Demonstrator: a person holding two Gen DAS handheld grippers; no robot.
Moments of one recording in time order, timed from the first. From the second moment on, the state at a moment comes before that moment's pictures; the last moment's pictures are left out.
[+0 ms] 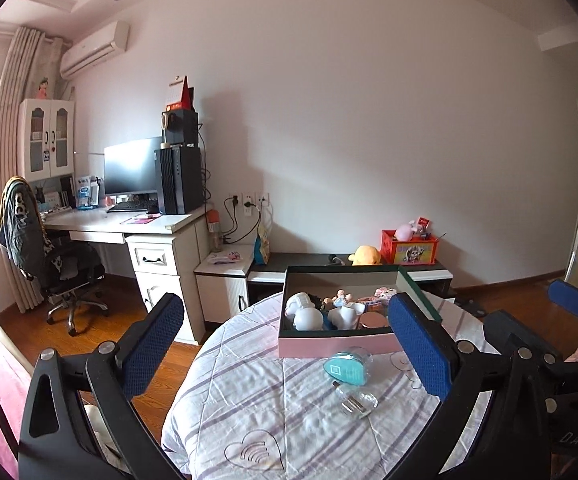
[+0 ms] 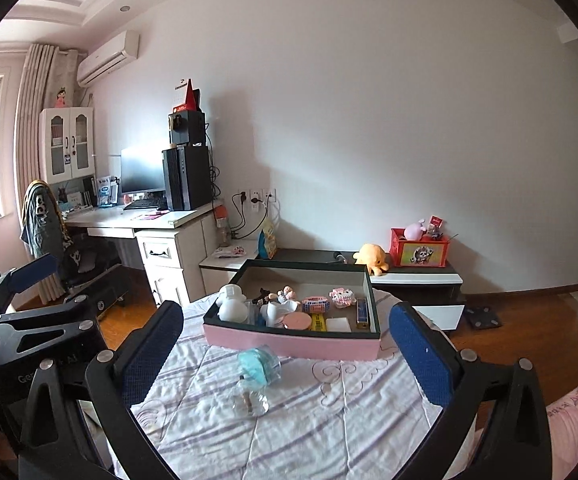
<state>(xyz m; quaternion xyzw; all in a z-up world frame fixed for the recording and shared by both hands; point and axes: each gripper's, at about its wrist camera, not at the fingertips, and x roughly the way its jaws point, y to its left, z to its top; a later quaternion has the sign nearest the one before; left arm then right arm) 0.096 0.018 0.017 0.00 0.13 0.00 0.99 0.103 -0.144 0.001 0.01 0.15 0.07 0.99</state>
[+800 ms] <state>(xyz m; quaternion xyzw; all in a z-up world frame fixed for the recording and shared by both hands) 0.047 0.003 0.025 0.01 0.10 -0.01 0.99 0.030 -0.150 0.012 0.01 0.11 0.04 0.99</state>
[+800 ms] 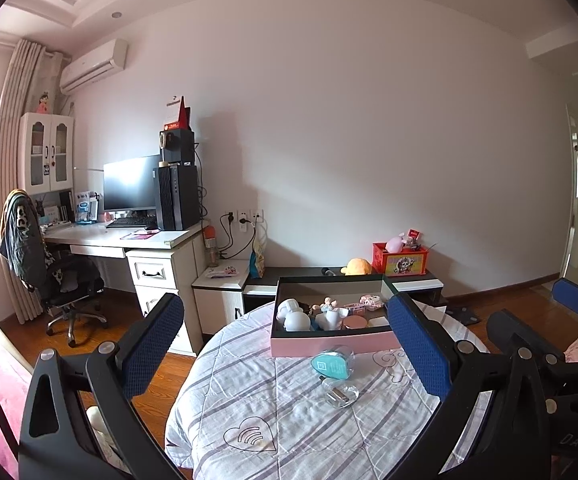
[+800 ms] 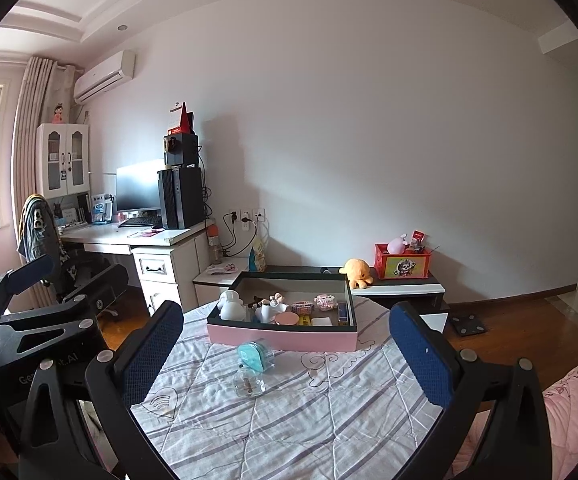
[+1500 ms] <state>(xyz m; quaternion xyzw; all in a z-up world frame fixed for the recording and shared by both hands) 0.137 -0.021 -0.038 0.02 0.22 -0.03 0.98 0.089 -0.173 -0.032 0.03 0.18 0.04 0.98</state>
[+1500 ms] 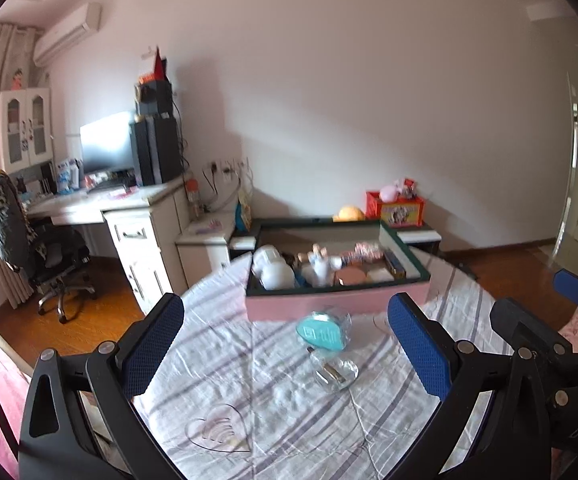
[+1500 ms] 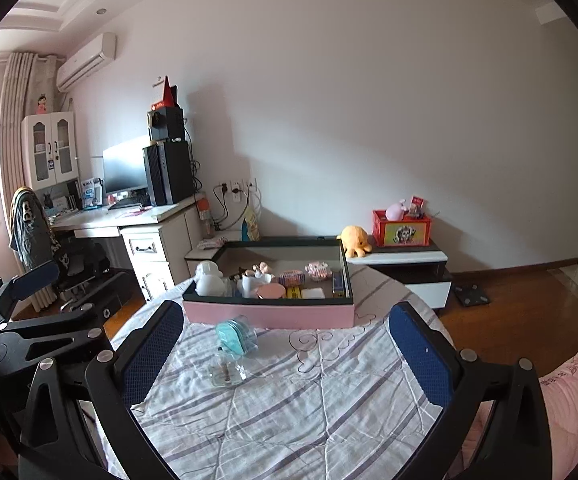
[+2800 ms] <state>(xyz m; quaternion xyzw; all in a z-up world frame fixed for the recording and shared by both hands) 0.249 0.025 -0.170 -0.01 0.42 -0.05 0.91 0.248 -0.143 -0.156 0.03 0.39 0.08 0.92</state>
